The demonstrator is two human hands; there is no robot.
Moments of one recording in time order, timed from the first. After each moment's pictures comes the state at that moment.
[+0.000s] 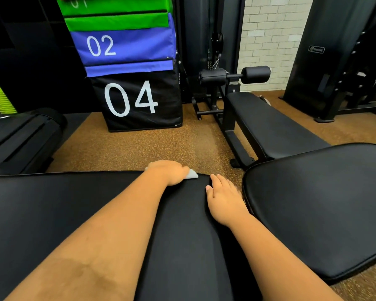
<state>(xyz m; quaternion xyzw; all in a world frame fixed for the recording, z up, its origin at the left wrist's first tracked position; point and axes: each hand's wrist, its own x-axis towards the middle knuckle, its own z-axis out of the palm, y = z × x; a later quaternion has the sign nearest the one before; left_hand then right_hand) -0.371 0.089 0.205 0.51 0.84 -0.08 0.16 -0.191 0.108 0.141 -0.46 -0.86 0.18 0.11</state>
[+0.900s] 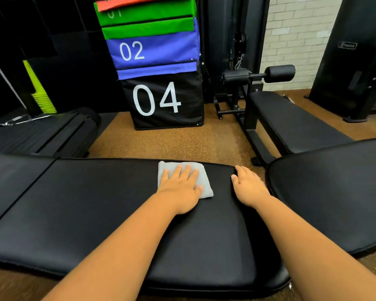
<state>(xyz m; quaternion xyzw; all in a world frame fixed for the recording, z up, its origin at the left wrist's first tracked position) -0.343 -0.038 0.202 0.57 0.82 -0.08 0.08 -0.190 0.111 0.142 -0.47 -0.85 0.22 0.07</state>
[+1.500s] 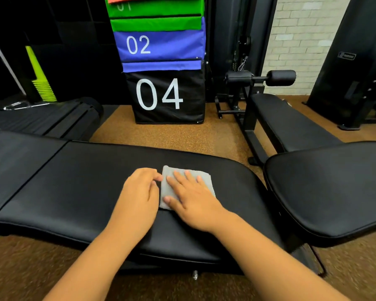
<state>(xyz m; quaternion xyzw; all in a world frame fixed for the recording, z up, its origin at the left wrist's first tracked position) -0.336 -0.173 0.225 0.47 0.80 0.38 -0.04 -0.233 -0.046 0.186 -0.19 -0.96 0.21 0.06</state>
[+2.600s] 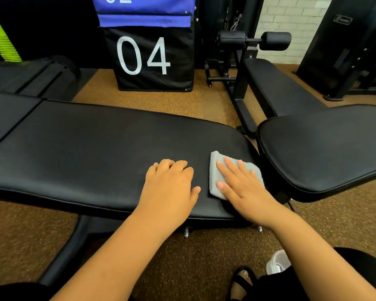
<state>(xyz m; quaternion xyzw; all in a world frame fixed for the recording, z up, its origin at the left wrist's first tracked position) -0.268 -0.170 0.207 0.58 0.81 0.06 -0.01 -0.113 -0.036 0.154 -0.37 -0.91 0.20 0.00</state>
